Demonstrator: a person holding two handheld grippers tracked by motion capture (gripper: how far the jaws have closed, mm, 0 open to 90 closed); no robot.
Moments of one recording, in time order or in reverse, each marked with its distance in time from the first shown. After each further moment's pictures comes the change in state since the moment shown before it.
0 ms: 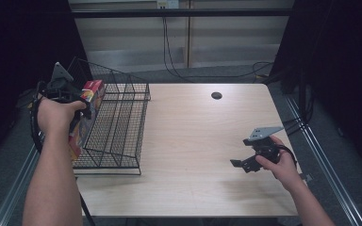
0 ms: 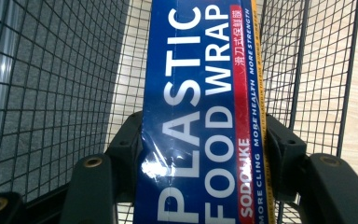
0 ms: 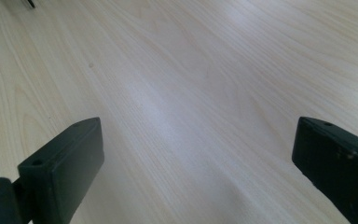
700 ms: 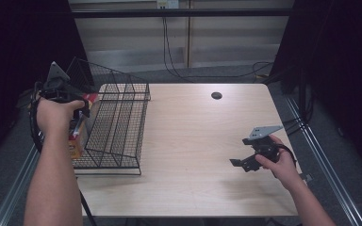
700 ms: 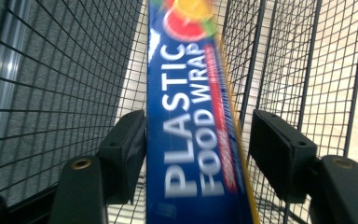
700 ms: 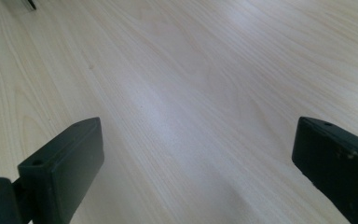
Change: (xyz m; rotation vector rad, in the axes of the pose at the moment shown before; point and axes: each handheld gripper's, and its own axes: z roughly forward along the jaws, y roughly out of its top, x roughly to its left) left arm 0.003 0.003 -0.007 -0.043 0.024 -0.028; right arm -0.002 0.001 0.002 0.000 0.012 -0.001
